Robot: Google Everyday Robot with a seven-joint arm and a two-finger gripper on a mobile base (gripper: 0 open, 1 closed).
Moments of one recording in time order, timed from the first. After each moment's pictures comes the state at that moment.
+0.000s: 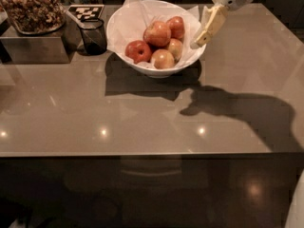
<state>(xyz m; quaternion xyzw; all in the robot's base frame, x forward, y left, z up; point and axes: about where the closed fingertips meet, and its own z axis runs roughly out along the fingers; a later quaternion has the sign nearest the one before) 0.634 -0.089 1.023 -0.71 0.53 0.14 0.44</state>
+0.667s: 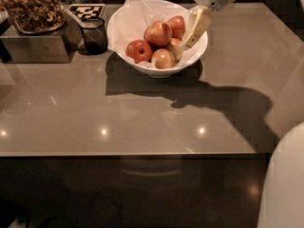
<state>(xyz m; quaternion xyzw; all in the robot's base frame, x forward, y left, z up) 0.654 -0.072 1.006 -0.73 0.54 0.12 0.41</state>
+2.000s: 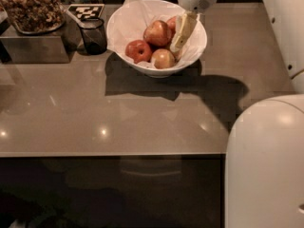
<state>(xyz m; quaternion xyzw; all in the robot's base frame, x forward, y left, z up) 0.700 -0.051 0.974 -0.75 0.54 0.09 0.37</state>
